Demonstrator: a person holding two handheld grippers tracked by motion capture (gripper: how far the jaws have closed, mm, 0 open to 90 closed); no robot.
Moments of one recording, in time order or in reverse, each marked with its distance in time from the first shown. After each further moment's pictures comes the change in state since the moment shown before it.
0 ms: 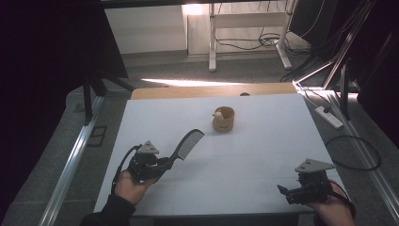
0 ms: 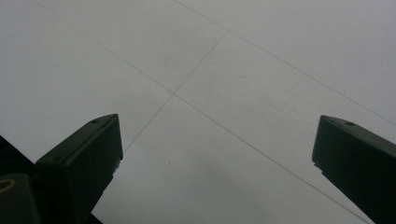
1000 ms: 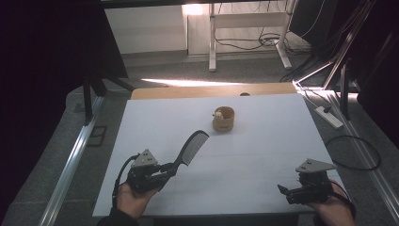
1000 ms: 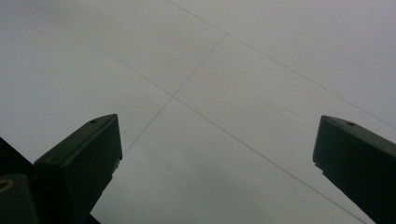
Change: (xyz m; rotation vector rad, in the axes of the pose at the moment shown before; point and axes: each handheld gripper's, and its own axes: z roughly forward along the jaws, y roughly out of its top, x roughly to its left) left arm -0.032 -0.010 -0.017 -0.137 -0.051 0.006; right arm 0.000 0.000 -0.001 -0.016 -0.001 0.000
